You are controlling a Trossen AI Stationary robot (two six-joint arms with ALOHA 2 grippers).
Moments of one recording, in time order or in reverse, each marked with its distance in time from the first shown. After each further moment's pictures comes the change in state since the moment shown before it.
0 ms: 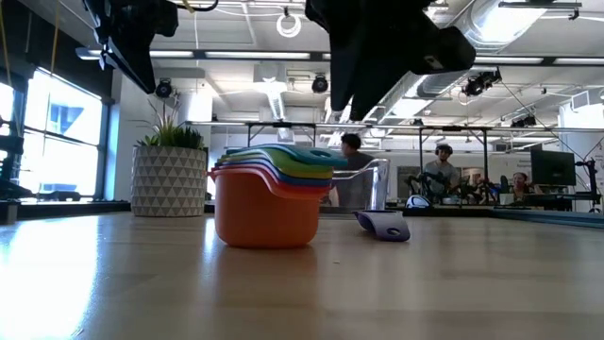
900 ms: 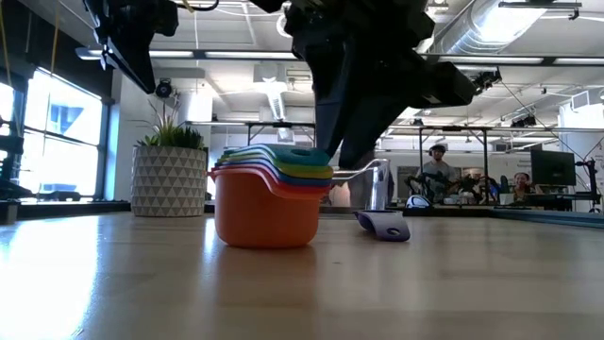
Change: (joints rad) left arm 0.000 0.000 0.000 0.000 0.000 0.025; right arm 0.009 0.087 0.000 0.074 -0.034 0.062
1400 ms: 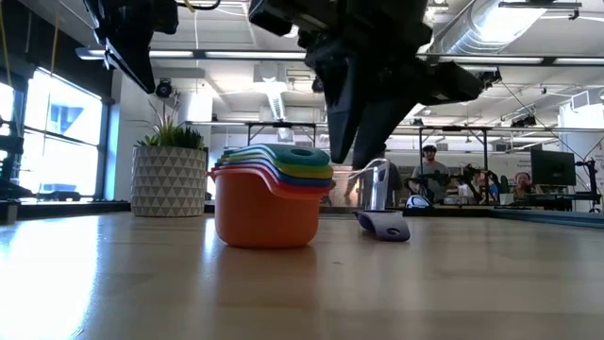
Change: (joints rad) left arm 0.000 0.000 0.000 0.000 0.000 0.059; right arm -0.029 -0.012 0.000 -0.080 0.014 0.073
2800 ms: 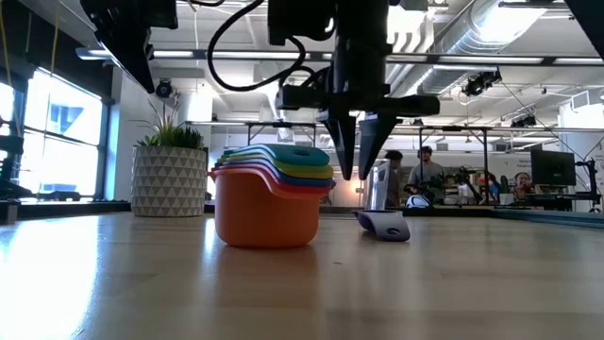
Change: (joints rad) left arm 0.000 0.000 0.000 0.000 0.001 0.233; right arm -0.264 -0.006 0.000 -0.201 0.042 0.013
